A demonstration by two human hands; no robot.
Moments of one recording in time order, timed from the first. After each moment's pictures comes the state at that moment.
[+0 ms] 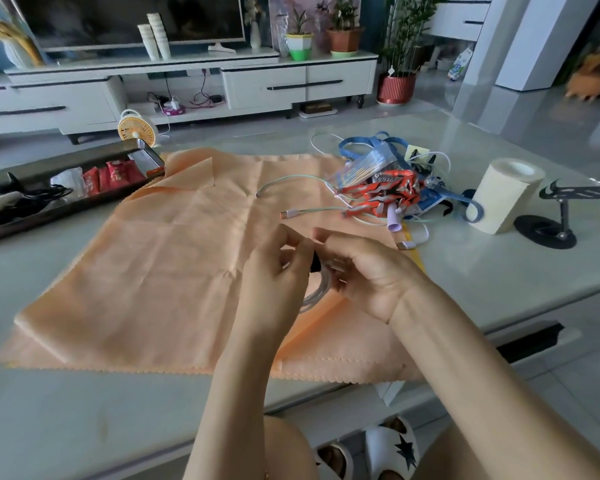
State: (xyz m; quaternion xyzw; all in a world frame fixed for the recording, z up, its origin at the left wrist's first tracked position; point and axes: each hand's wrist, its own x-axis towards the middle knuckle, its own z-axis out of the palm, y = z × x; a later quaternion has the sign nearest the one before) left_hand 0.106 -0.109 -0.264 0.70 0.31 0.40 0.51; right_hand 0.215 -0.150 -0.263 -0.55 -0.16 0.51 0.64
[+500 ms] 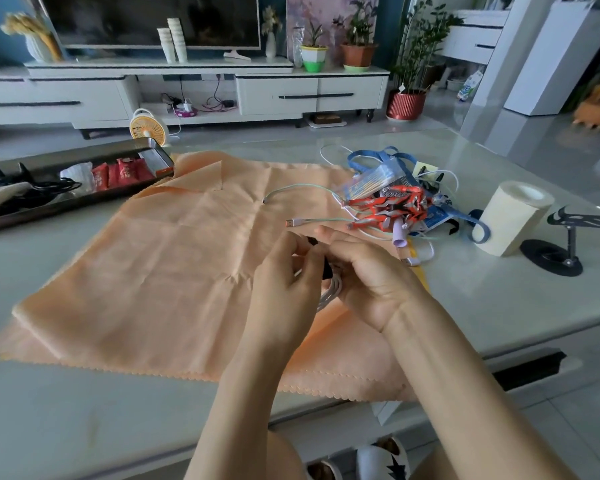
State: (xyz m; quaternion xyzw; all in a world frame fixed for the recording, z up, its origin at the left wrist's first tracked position) left_hand 0.115 -0.110 -0.272 0.70 0.29 0.44 0.49; right_hand 0.210 -0.143 -0.253 -0.48 -0.18 0.52 0.69
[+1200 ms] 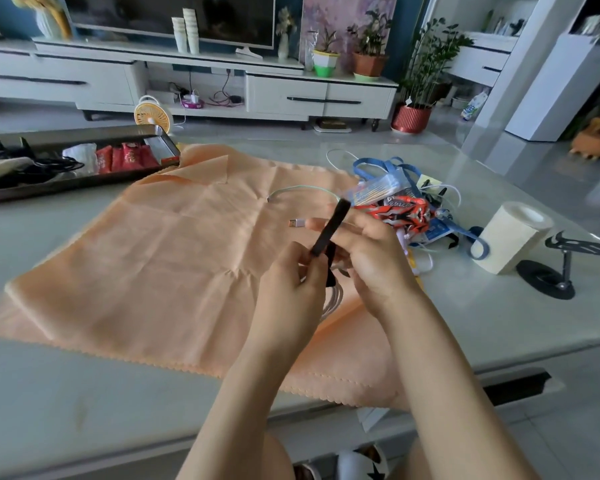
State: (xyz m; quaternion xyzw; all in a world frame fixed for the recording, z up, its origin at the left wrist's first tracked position) left_hand 0.116 -0.113 -0.272 0.67 0.35 0.41 0.50; right_hand 0.218 -0.132 -0.248 -0.59 -0.34 0.33 0.66
